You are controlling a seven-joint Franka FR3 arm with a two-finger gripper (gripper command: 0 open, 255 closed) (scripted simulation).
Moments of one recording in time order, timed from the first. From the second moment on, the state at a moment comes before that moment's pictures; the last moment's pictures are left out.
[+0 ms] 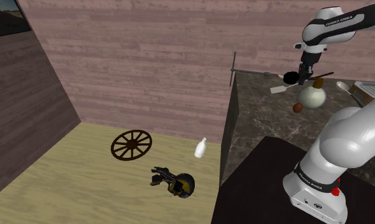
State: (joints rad) arm -0.02 -0.42 -0.92 -2.27 -0.42 1.96 -1.25
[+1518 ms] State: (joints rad) arm -0.29 -0.53 -1.21 -2.18 -0.60 1.93 -1.76
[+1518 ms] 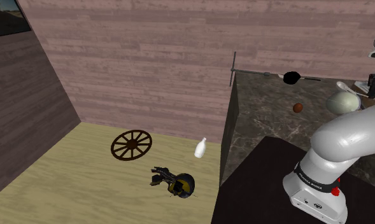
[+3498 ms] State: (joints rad) arm 0.06 -0.66 -1.82 -1.92 -0.77 2.02 -2.00
